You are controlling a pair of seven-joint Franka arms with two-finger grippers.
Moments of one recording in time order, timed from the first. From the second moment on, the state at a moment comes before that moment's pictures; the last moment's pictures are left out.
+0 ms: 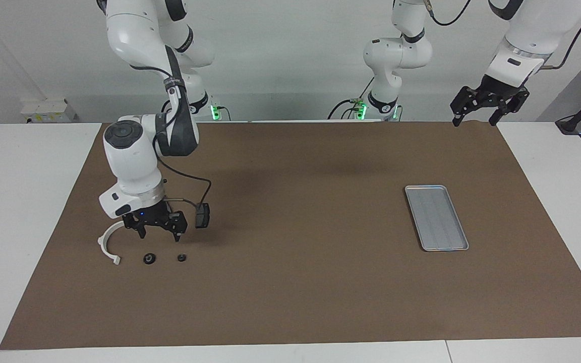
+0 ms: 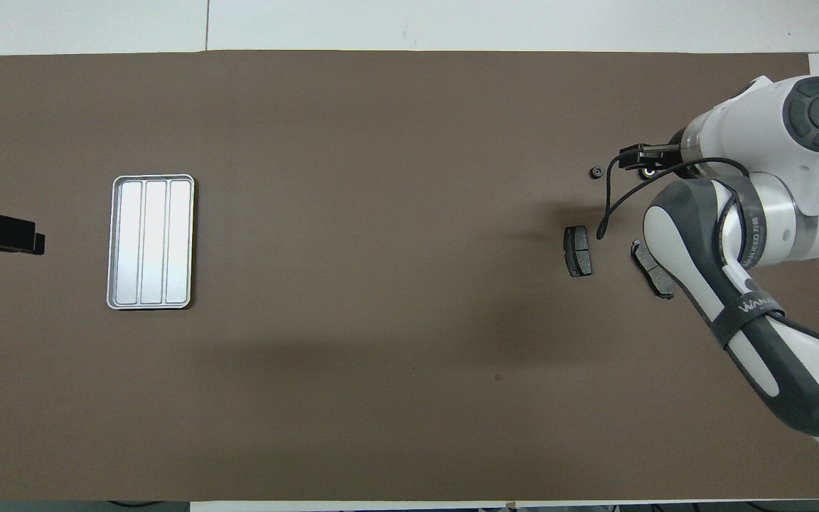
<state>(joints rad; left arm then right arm) -0.08 -0.10 0.04 -1.63 0.00 1.54 0.01 0.05 0.36 0.03 -1.75 -0.13 2.30 0.30</state>
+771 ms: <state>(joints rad) -0.08 -0.10 0.04 -1.63 0.00 1.54 0.01 0.05 0.57 0.03 -1.58 -0.09 2.23 0.41</state>
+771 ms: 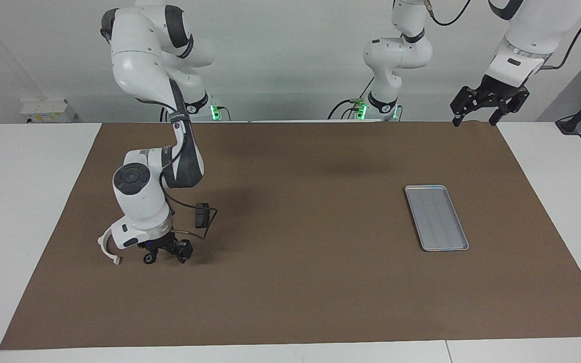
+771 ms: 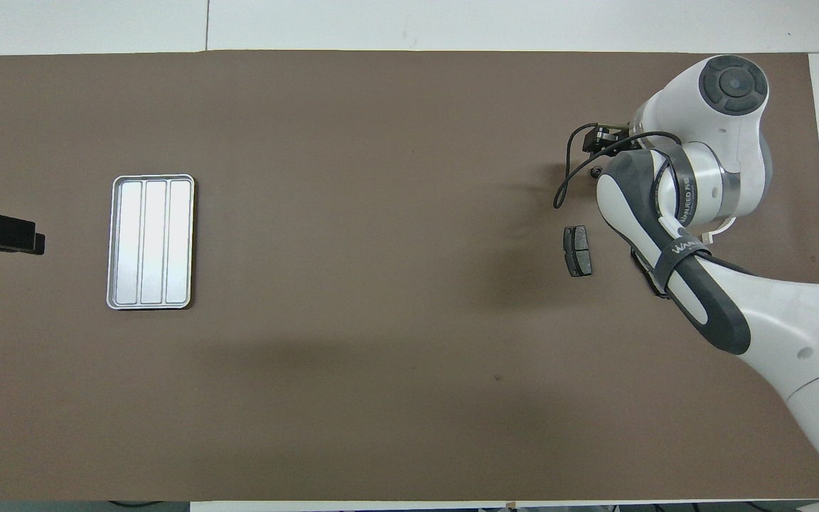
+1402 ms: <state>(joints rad) -0.08 -0.10 0.04 -1.63 0.00 1.54 0.01 0.07 0.60 0.03 -1.58 -0.08 2.22 0.44</state>
